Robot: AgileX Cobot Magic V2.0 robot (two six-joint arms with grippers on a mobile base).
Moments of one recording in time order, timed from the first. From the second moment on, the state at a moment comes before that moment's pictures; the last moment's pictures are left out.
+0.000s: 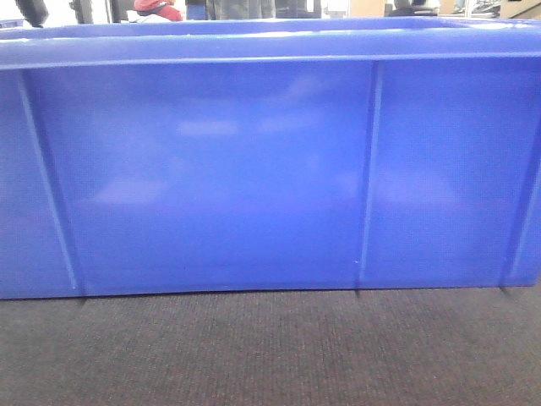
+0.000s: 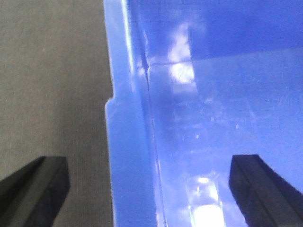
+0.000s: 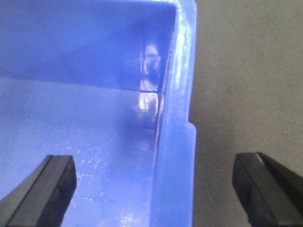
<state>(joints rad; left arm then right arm) -0.08 1.57 -1.51 0.11 0.96 -0.05 0.30 1.58 -1.51 -0.05 0.83 0.14</state>
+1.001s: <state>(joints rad) -0.08 0.52 -0.75 0.18 0.67 -0.05 0.30 0.61 -0.85 -0.18 0.78 0.14</state>
